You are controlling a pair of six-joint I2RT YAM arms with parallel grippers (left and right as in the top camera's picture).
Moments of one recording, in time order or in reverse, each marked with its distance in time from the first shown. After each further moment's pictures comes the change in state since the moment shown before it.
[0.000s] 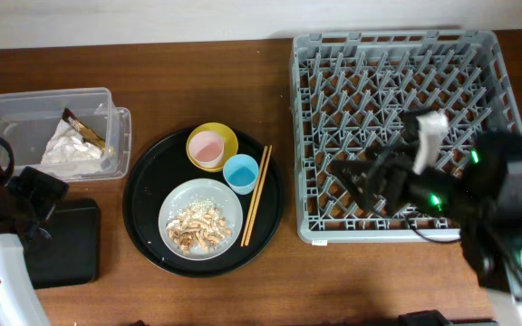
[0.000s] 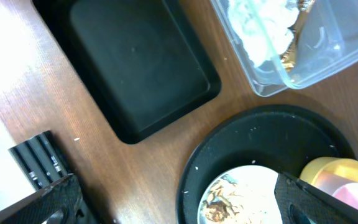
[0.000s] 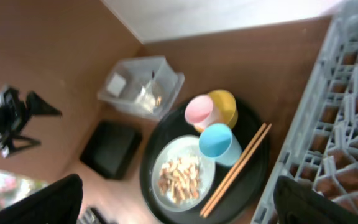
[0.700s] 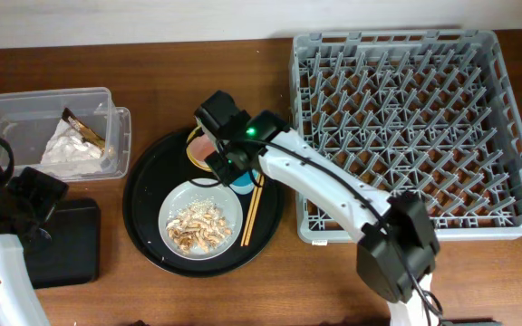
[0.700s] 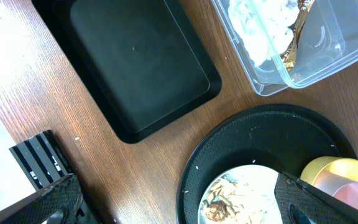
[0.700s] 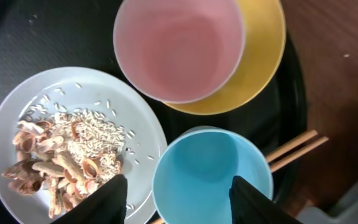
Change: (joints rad) left arm 0.000 0.000 -0.001 -0.002 -0.001 0.000; right arm 0.680 1.131 0.662 -0.206 0.701 -0.156
